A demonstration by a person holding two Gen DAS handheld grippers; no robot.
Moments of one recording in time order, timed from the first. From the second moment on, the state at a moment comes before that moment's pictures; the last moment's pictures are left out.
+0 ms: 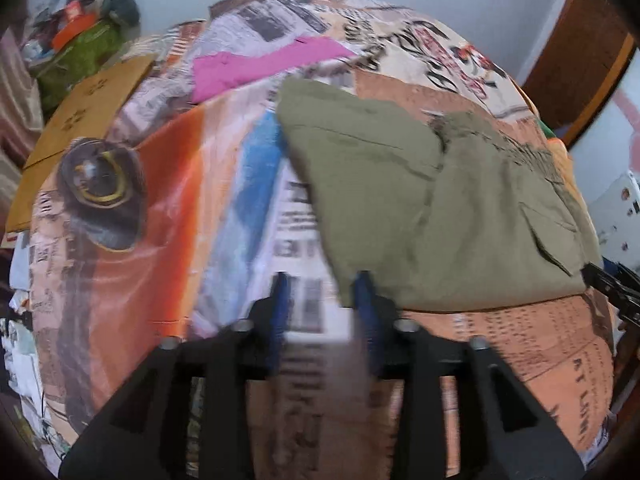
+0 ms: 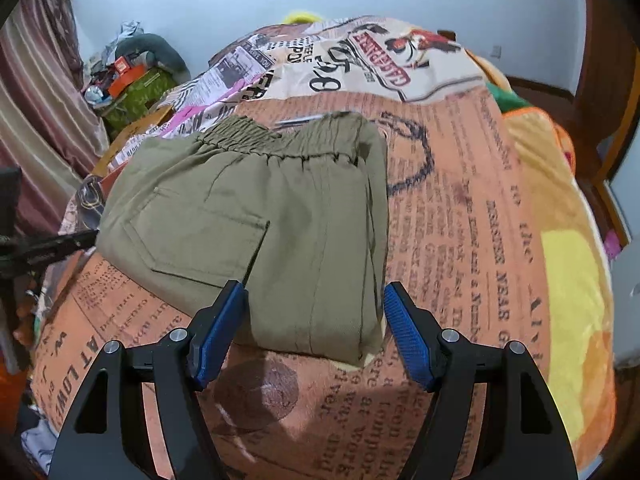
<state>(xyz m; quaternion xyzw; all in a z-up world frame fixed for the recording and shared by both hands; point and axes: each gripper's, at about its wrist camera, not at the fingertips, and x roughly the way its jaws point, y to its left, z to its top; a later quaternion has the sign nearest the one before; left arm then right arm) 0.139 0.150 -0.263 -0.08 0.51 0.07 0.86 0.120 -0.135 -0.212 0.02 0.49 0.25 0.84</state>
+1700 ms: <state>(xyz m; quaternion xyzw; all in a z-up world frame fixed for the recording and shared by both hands) 0.169 0.178 -0.261 -0.11 0.52 0.08 0.85 0.147 -0.158 -0.214 0.03 0.49 0.22 0.84</state>
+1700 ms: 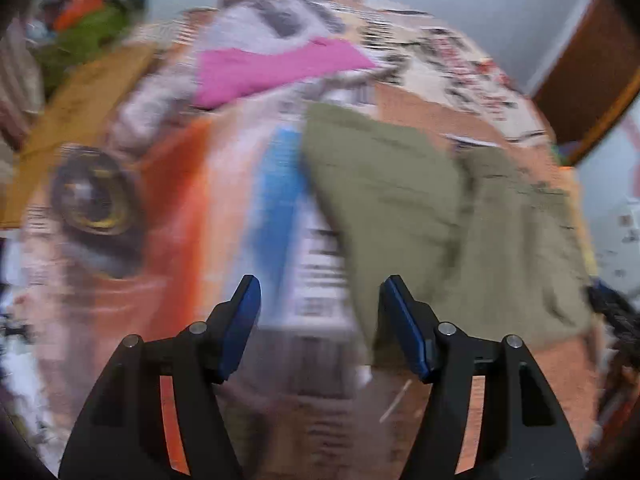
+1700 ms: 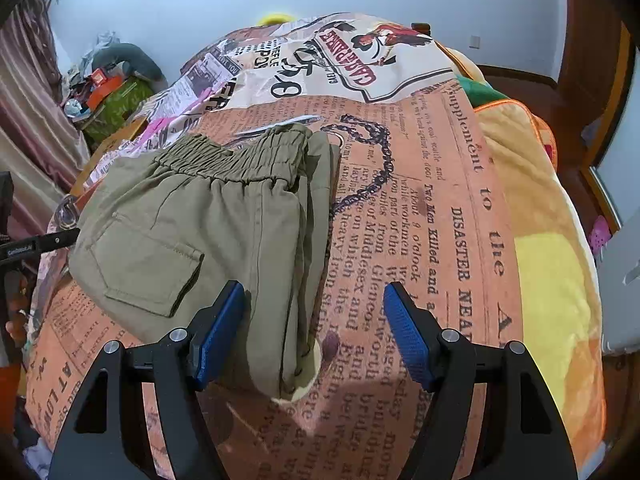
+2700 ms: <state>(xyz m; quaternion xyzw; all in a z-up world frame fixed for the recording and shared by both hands) 0.233 0.155 -0.275 -0.14 0.53 0.00 0.83 0.194 -0.138 -0.231 0.07 0.52 0.28 0.80</state>
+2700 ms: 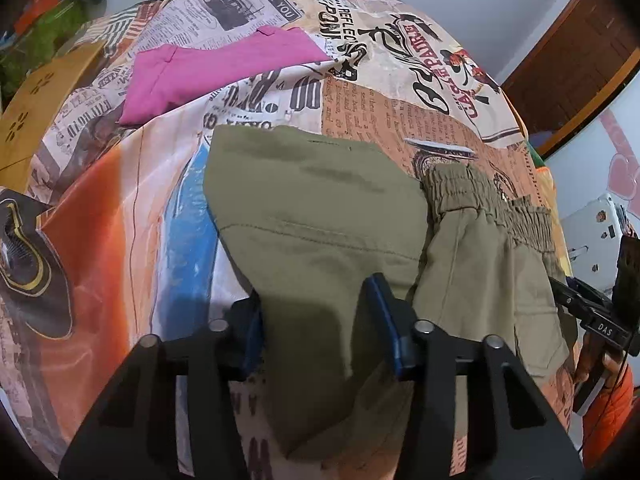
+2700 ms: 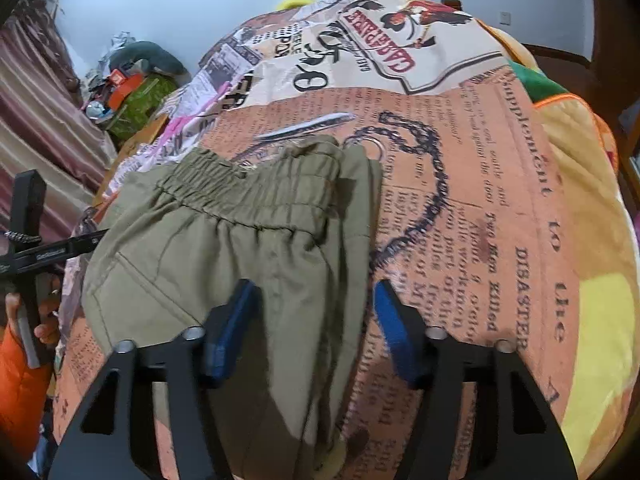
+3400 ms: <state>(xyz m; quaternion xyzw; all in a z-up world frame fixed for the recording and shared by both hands) 0.229 0.143 -0.232 -0.10 0.48 0.02 0.87 0.193 -0.125 -0.188 0.03 0.47 0.29 0.84</state>
